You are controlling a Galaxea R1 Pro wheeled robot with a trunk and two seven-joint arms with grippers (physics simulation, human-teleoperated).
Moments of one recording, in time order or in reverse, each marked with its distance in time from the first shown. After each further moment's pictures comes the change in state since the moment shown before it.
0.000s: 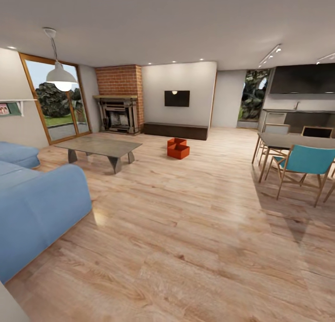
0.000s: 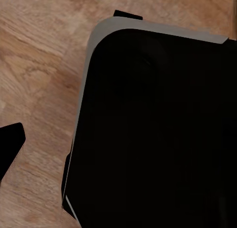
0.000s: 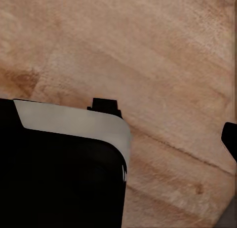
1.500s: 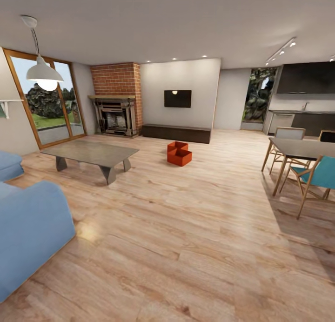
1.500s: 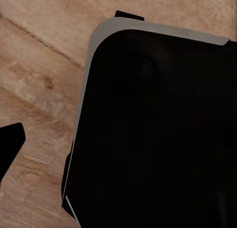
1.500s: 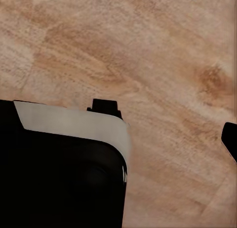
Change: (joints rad) left arm 0.000 0.002 0.007 0.000 0.002 0.000 0.000; right arm 0.000 0.001 0.000 0.000 -0.003 -0.003 -0.002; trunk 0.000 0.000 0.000
